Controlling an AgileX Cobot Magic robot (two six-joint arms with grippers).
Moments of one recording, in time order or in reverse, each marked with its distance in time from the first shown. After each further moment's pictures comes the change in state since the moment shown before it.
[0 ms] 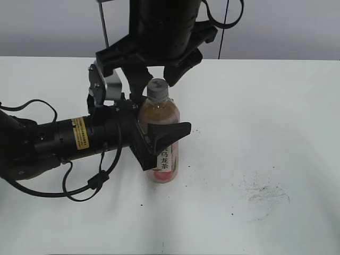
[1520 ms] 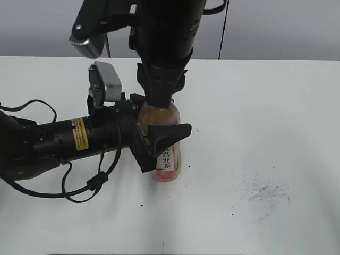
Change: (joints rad) left arm 0.000 0.000 0.000 0.012 -0.005 0.008; right arm -0.006 -0.003 0.020 0.020 0.007 -0.980
